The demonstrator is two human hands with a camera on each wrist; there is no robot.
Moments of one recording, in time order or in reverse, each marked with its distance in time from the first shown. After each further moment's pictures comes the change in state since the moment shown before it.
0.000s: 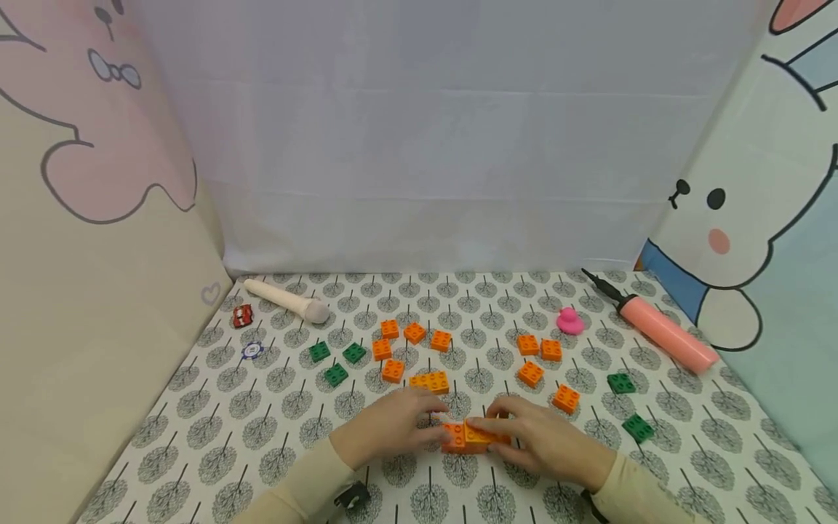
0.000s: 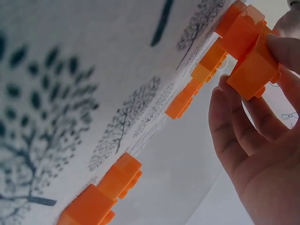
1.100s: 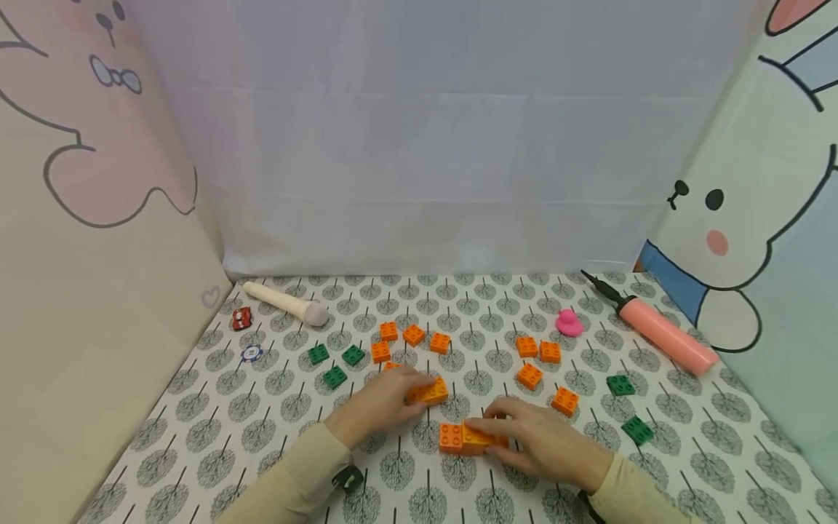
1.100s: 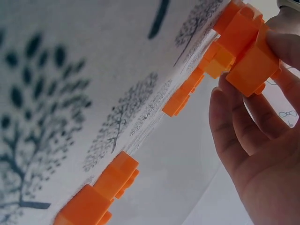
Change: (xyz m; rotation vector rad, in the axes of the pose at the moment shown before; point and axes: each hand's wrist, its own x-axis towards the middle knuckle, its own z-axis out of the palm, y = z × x) left_hand 0.007 -0.026 -0.006 0.004 0.075 -0.133; right_hand 0.000 0.003 0.004 -0.042 0.011 0.000
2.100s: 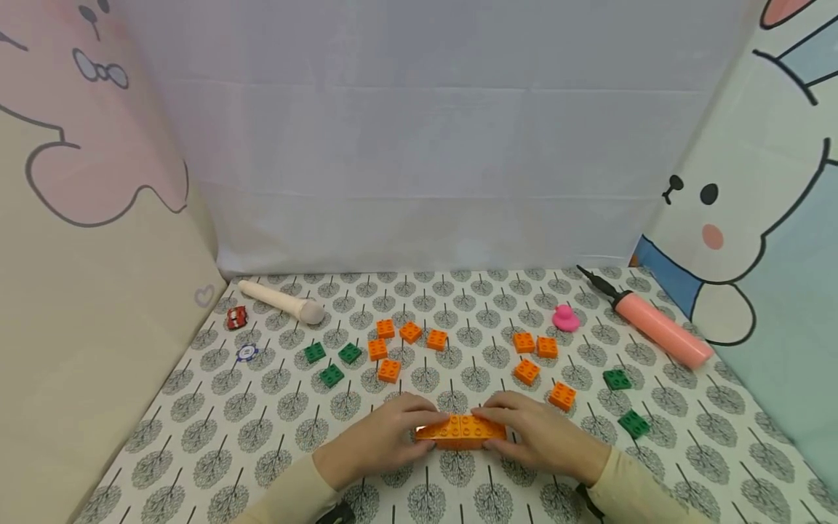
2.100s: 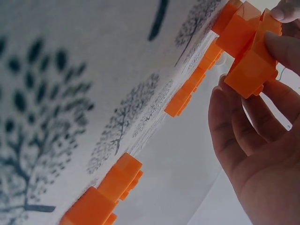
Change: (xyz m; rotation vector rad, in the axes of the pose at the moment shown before) left_hand -0.035 0.022 0.013 -0.041 0.155 0.362; right_hand 0.001 -0.003 -0.004 0.068 -0.040 0.119
